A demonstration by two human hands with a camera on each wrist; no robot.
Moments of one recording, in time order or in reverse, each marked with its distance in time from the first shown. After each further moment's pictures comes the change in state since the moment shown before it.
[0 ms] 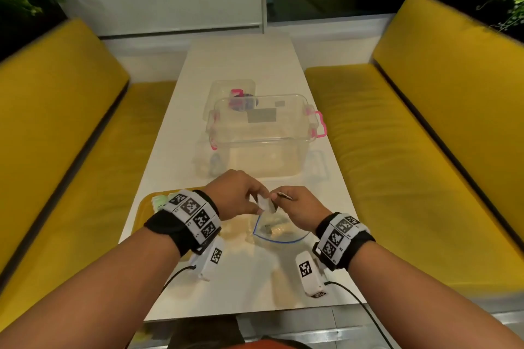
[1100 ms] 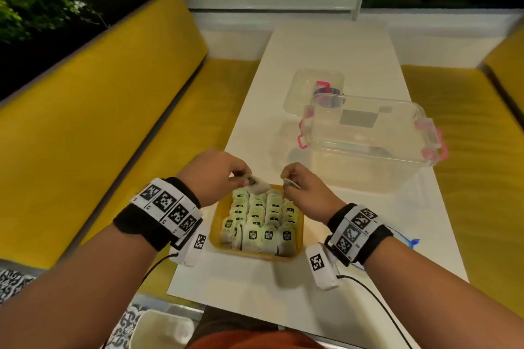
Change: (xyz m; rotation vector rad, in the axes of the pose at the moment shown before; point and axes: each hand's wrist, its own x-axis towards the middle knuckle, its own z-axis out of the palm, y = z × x) left_hand -0.102 -0.135 -0.084 0.192 0.219 -0.287; right_hand 0.095 -0.081 0.119 0.076 -0.220 -0.067
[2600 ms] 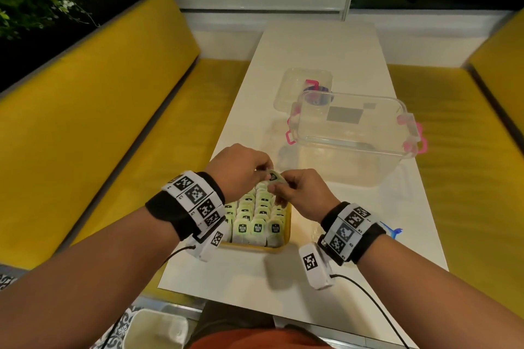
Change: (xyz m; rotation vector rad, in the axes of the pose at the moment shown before) left_hand 0.022 0.046 0.021 -0.036 0.079 0.089; right_hand -0.027 -0.012 -0.007 -0.082 0.062 -0.029
